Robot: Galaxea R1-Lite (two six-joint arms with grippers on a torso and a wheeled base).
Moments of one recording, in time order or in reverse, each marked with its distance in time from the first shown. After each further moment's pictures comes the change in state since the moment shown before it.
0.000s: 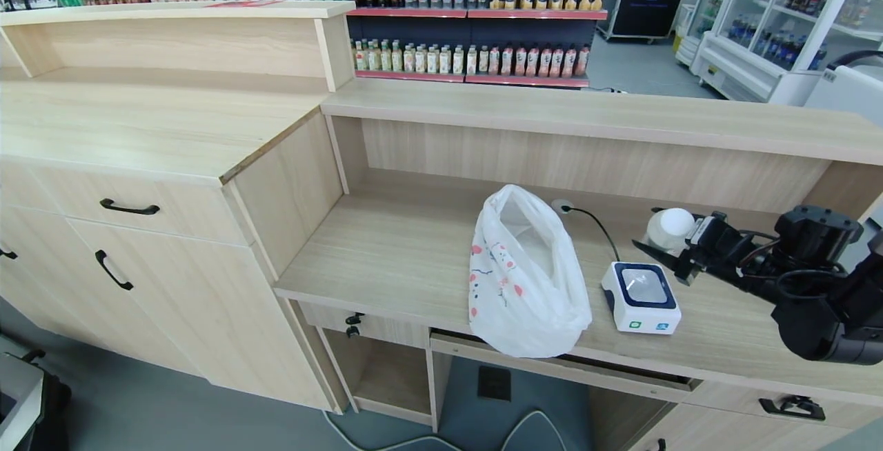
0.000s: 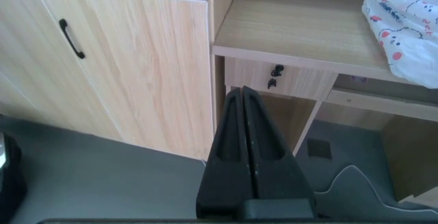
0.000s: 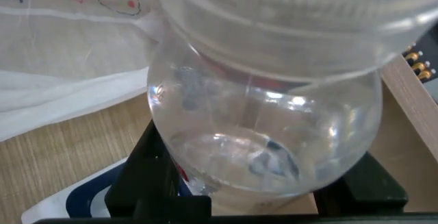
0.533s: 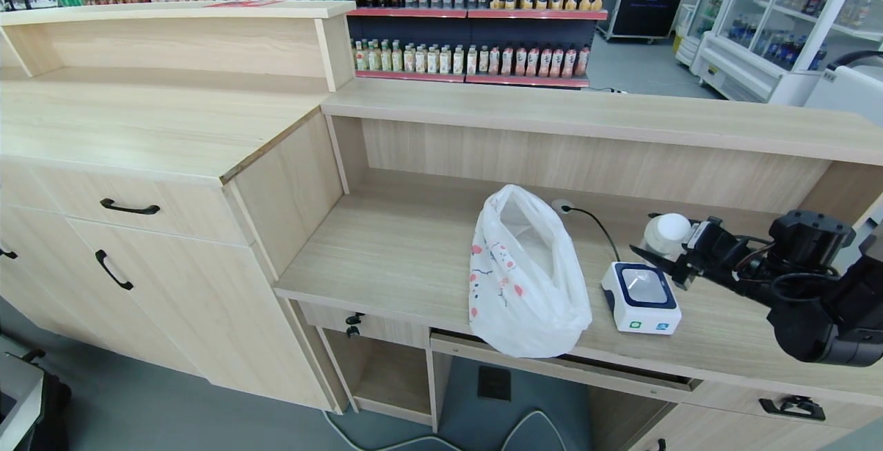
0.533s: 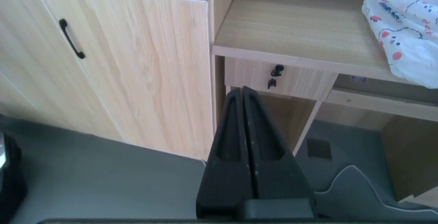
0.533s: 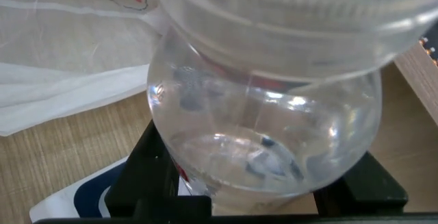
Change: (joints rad) left arm 0.000 0.000 0.000 0.000 0.000 0.000; right arm -0.008 0.029 -0.007 0.000 0.011 0.003
